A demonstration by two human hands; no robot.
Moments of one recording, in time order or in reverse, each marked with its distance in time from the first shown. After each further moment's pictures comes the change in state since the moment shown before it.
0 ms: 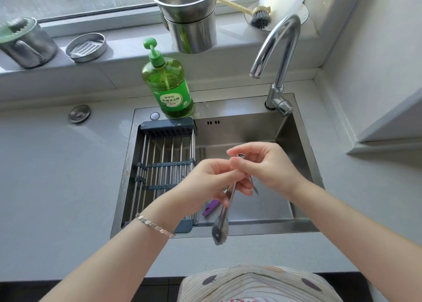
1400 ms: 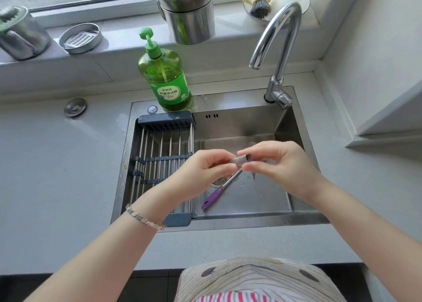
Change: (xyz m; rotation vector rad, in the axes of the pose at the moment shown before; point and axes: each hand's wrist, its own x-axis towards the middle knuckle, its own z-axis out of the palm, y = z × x) left_hand 0.003 -0.002 -0.011 0.513 0.082 0.157; right_hand -0.019 0.001 -0.021 -0.225 -0.039 -0.198
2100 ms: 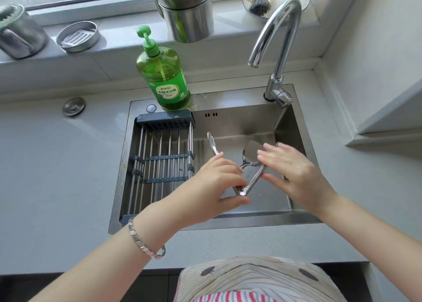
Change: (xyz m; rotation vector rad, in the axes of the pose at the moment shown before) left_hand -0.012 -0.011 0.017 0.633 -0.034 0.440; right_hand -0.023 0.066 -0.016 -0.849 0.064 -0.440
